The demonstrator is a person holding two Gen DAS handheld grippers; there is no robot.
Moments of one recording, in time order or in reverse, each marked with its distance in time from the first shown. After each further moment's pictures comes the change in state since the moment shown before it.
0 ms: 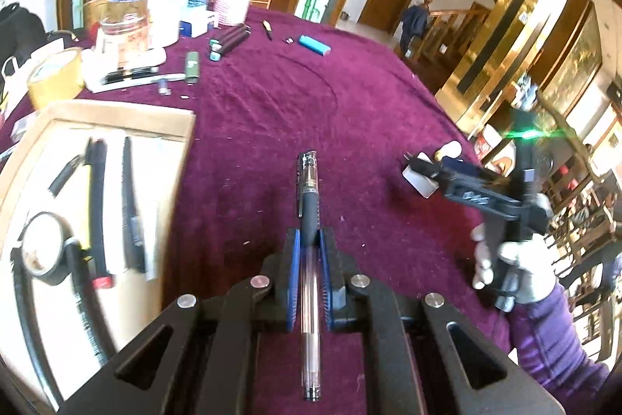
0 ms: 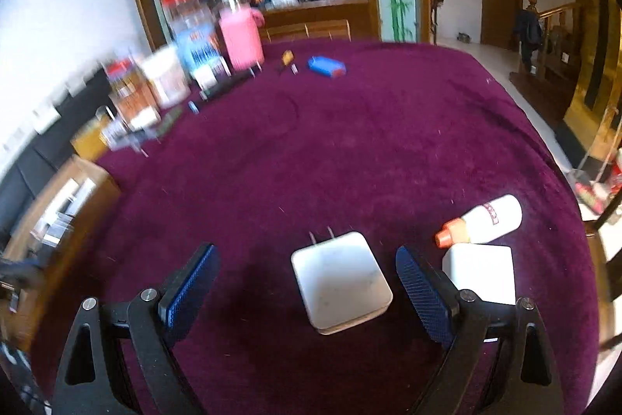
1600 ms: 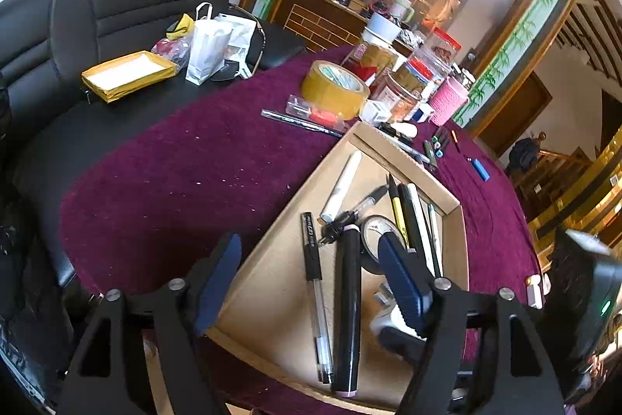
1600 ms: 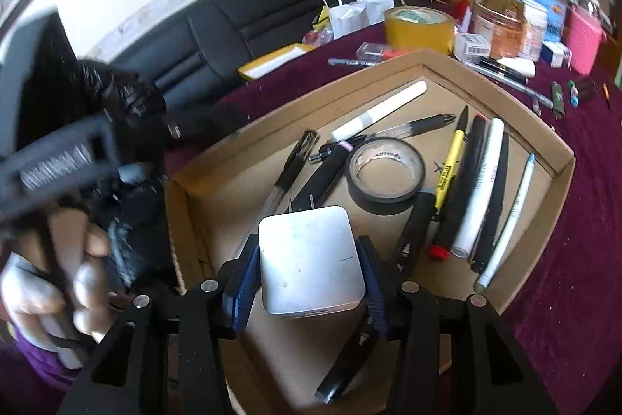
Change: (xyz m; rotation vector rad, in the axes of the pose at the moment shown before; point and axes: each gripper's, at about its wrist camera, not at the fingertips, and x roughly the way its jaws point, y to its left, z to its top) left arm -0.153 0.214 -0.071 -0.487 -0.263 0.294; right arm -0.002 0.373 -0.054 -0.495 0.244 0.517
